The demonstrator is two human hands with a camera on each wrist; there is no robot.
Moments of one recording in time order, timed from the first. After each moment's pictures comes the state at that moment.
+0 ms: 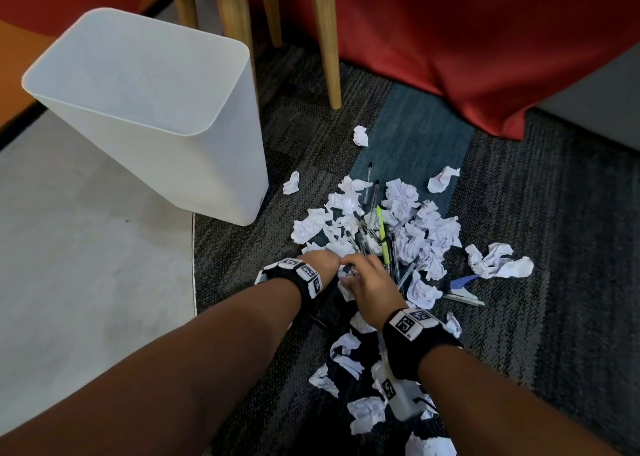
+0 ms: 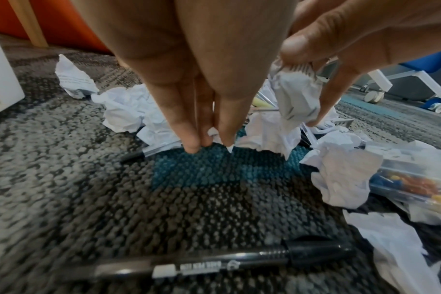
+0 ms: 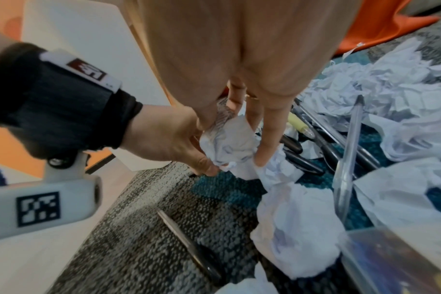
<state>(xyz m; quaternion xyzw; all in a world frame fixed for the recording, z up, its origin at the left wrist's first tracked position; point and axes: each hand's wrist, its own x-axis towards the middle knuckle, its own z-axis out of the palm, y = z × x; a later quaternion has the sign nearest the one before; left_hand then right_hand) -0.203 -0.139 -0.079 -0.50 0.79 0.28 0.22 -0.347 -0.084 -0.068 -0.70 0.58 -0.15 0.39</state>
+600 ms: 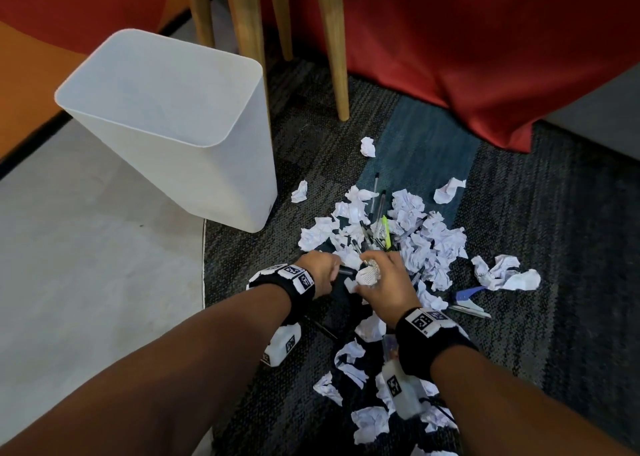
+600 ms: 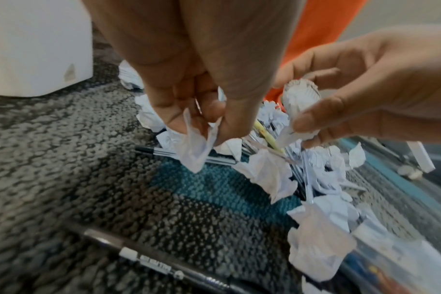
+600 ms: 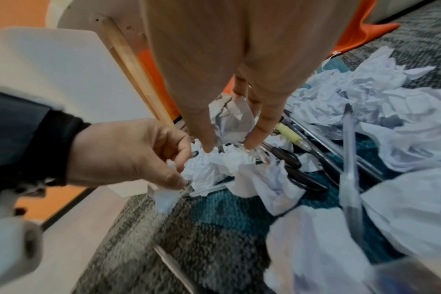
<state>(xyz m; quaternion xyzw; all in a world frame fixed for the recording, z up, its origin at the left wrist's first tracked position) -0.181 -0.136 -0.044 -0.58 0.70 0.40 0.13 -0.353 -0.102 -0.055 -0.65 0.63 -0.15 0.39</state>
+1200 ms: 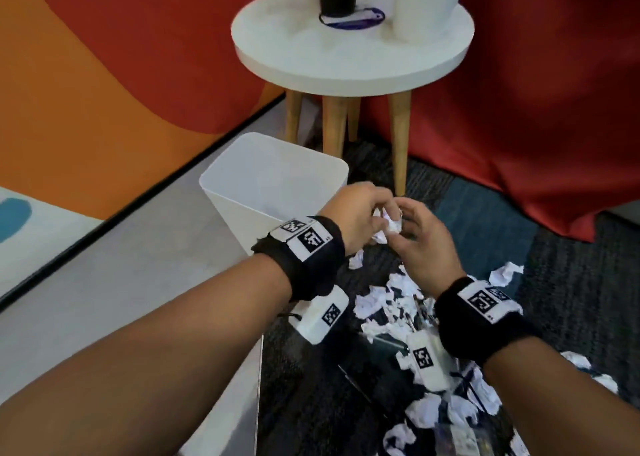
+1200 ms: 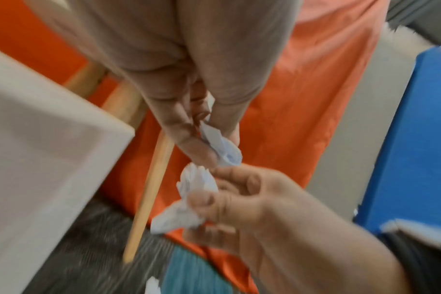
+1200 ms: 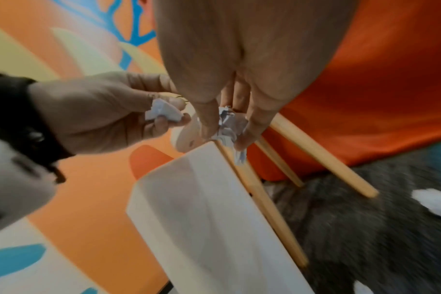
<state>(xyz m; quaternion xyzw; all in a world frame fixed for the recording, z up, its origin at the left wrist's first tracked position) -0.108 -0.197 0.181 -0.59 0.73 0.25 -0.22 -0.262 -0.214 0.103 -0.65 0.49 -0.38 0.45</state>
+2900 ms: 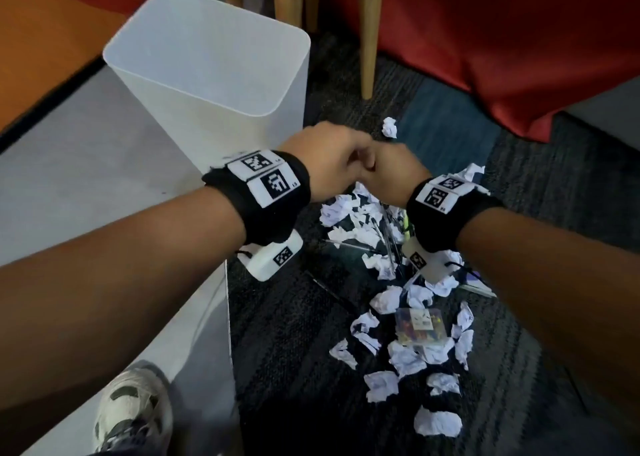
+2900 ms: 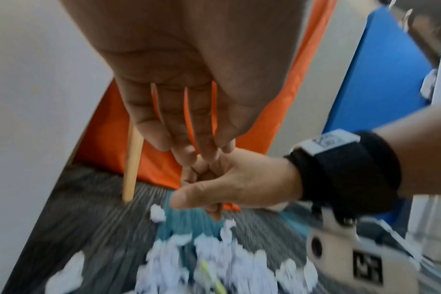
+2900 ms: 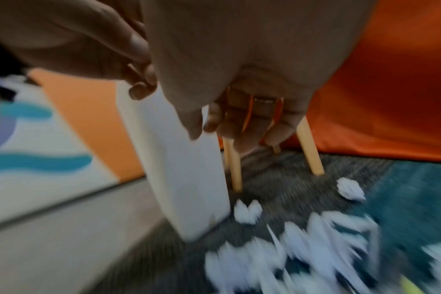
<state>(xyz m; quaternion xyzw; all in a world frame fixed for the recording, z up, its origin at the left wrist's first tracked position) -0.121 -0.162 0.128 -0.56 0.78 0.25 -0.11 -0.280 -0.207 0.067 -0.81 0.53 -0.04 0.25</state>
